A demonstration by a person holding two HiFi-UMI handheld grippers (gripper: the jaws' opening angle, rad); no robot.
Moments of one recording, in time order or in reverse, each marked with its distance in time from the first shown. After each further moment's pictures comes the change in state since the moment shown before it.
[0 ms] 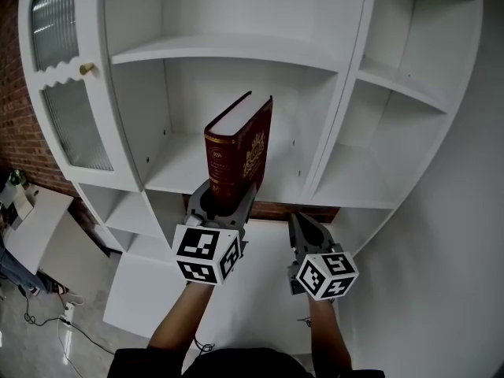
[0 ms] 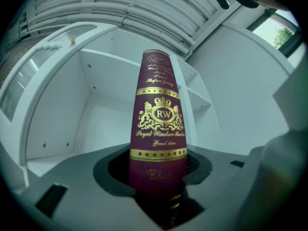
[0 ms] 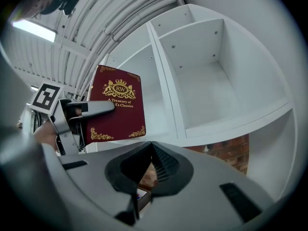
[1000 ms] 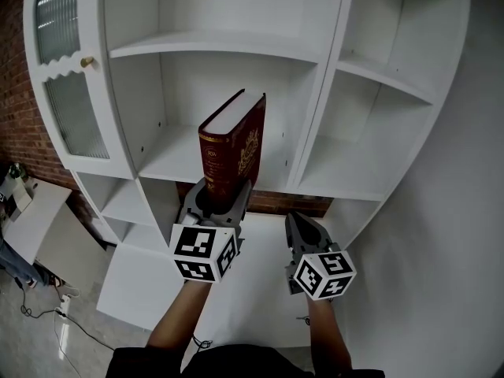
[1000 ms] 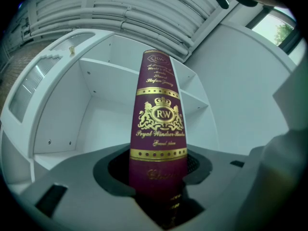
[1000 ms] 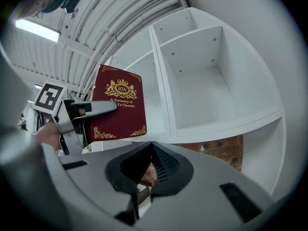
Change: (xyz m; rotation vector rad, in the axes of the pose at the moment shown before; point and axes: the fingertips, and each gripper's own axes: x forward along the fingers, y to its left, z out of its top) left arm -0.015 -0.032 0.001 0.003 -0.015 0.040; right arm -0.039 -0.006 0.003 -0.025 0.018 0.024
